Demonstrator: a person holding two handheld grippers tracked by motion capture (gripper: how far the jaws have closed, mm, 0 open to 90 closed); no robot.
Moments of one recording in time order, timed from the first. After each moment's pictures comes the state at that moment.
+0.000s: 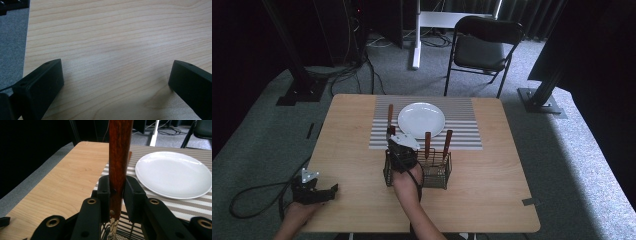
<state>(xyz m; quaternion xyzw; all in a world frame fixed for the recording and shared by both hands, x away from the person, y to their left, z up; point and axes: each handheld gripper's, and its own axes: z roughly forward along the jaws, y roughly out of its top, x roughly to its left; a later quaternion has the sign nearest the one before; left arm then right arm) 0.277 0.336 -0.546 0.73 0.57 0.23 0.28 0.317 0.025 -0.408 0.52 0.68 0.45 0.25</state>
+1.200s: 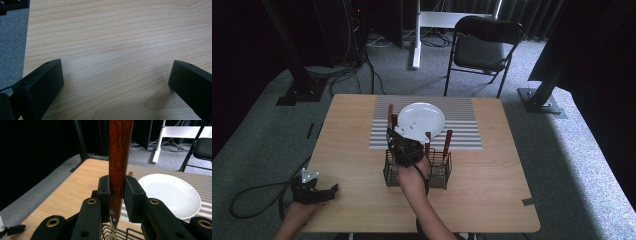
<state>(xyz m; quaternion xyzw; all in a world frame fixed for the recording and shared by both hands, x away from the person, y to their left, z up) 0.277 0.336 -0.546 0.73 0.57 0.23 0.28 0.305 0.007 -0.354 0.48 0.68 0.49 0.26</state>
